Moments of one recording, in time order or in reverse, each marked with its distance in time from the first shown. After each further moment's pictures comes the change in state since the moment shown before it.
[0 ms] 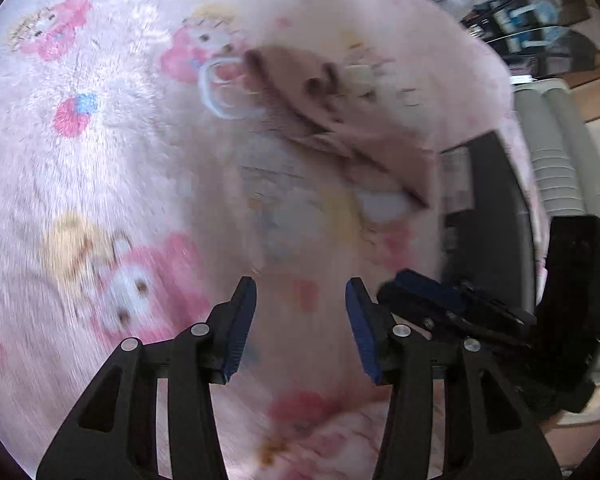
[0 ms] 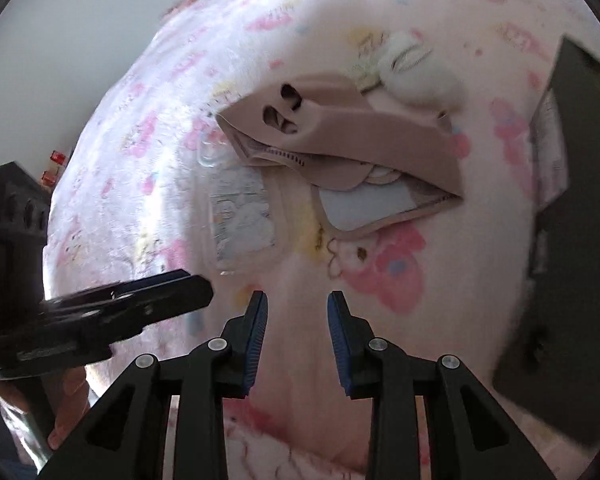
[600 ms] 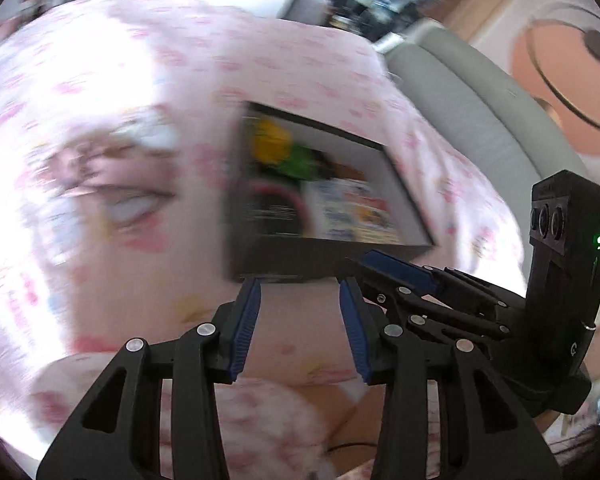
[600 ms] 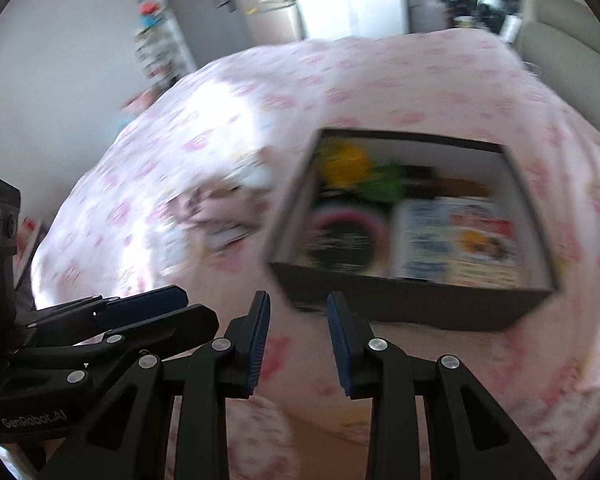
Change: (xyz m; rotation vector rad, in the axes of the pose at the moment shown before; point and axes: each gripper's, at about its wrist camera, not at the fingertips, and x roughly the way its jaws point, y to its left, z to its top) left arm -0.080 -0.217 -0.137 0.367 -0.211 -0.093; right arm -0.213 -0.058 -0.122 0.054 -0.369 -0.212
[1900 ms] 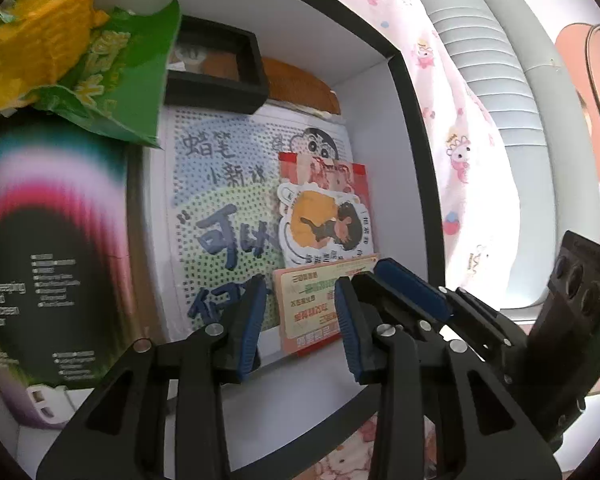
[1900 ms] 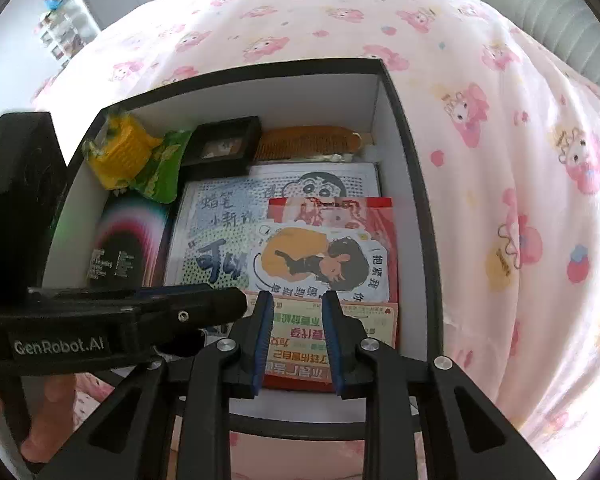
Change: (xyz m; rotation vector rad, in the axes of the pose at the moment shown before) left arm 0.255 -0.110 0.067 -0.108 0.527 -0.268; right arm 0.073 -0.210 0.040 0.173 0.239 -0.209
